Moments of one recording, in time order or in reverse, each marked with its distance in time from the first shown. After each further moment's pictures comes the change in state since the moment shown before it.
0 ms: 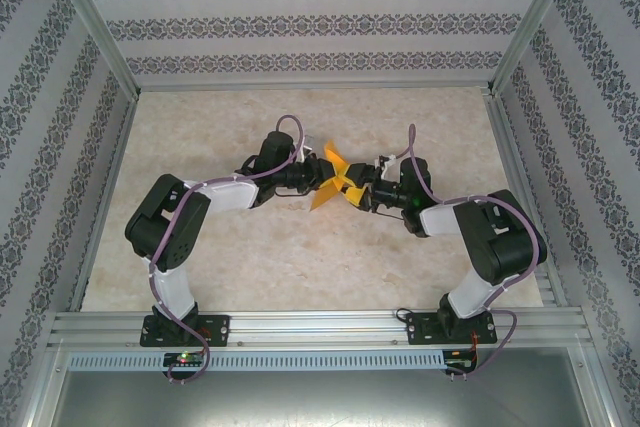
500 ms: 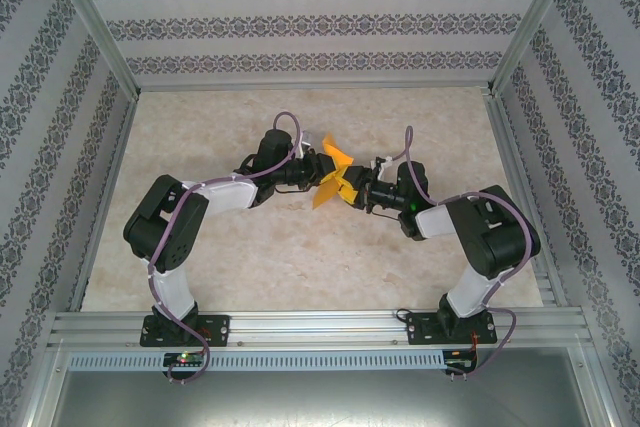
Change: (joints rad) left arm 0.002 -0.010 -0.001 0.046 -0.007 -0.059; right arm 0.024 0.051 -0.017 0.154 0.013 0.112
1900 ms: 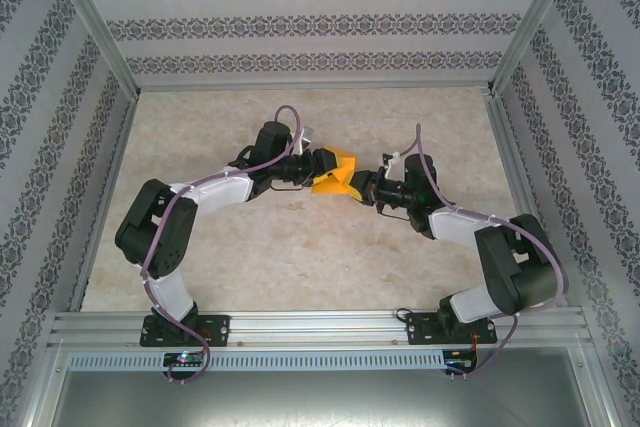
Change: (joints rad) left arm 0.013 -0.056 0.065 -0.224 0.046 0.190; right arm -0.034 -0.248 0.032 -0.460 -0.006 -0.266
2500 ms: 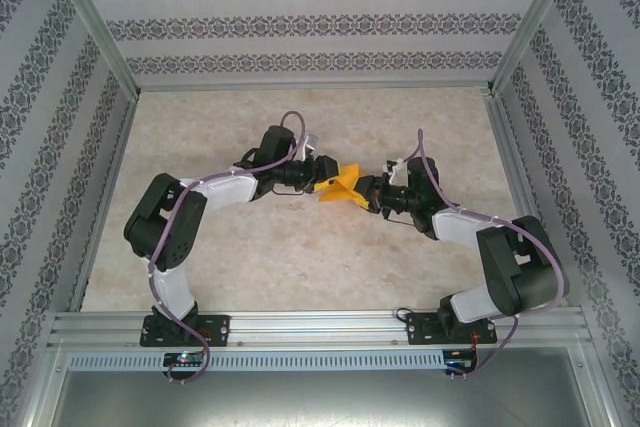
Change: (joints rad) left arm 0.000 0.071 0.007 -0.005 0.064 0.019; right arm -0.032 -0.003 -0.023 -0.108 -0.006 -0.070
